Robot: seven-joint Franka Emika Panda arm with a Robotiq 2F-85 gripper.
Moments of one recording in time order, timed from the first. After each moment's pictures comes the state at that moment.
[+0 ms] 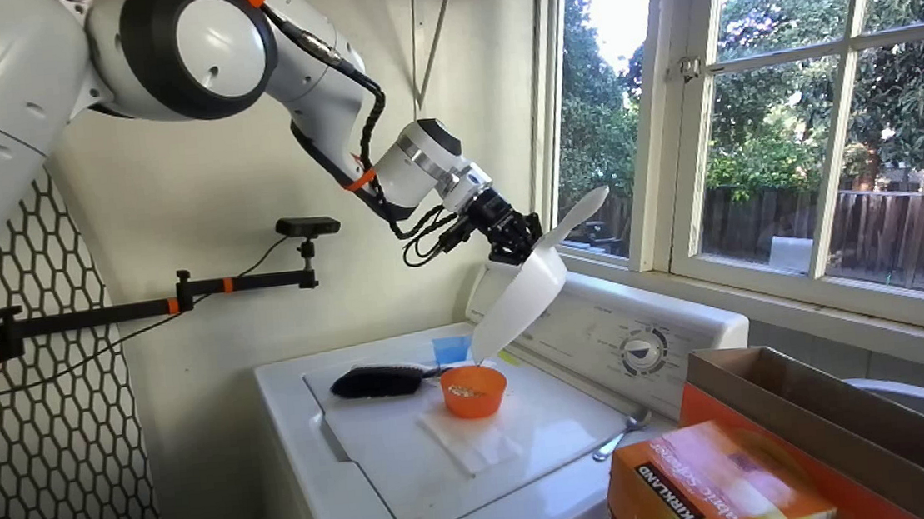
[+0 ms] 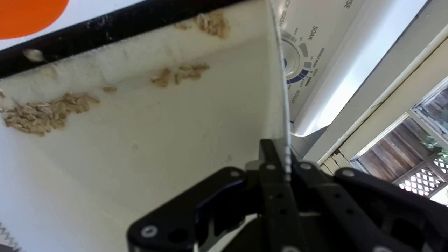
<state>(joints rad) 0.60 0.52 0.11 -1.43 -1.01 1.97 2.47</state>
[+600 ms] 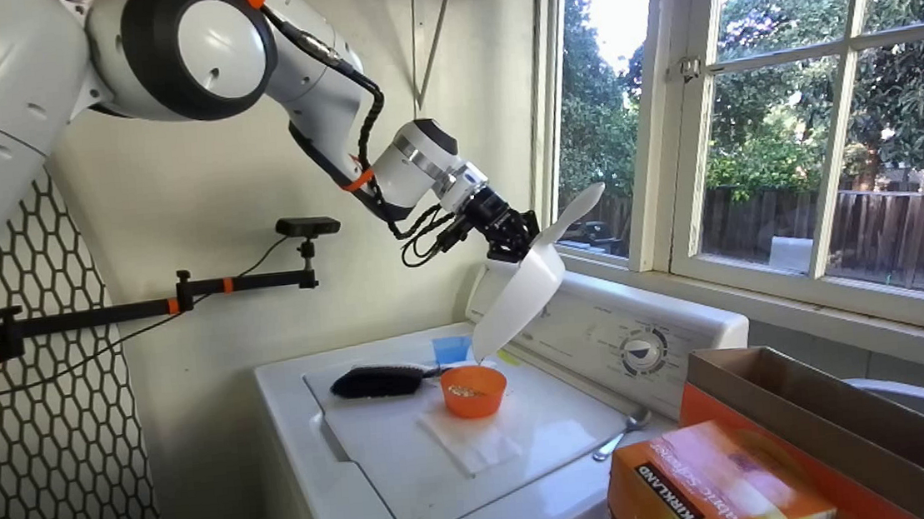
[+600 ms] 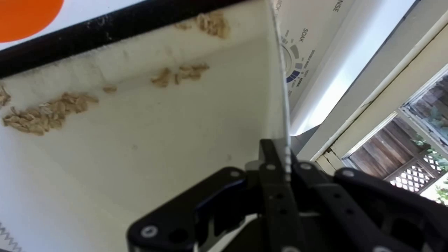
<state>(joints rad) 0.60 0.52 0.12 -1.43 -1.04 1.97 2.49</state>
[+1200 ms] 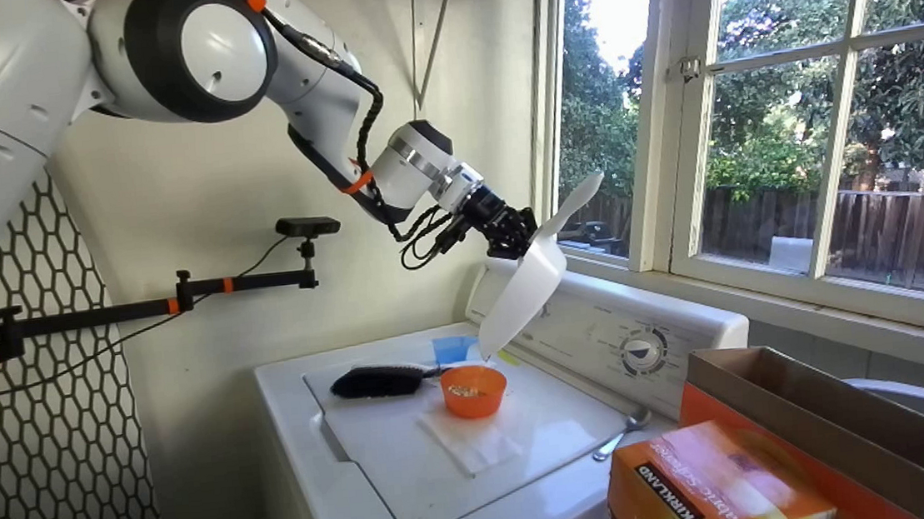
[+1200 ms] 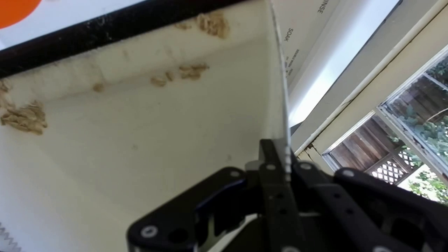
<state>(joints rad) 0.60 0.52 0.14 -1.43 -1.10 1.97 2.49</state>
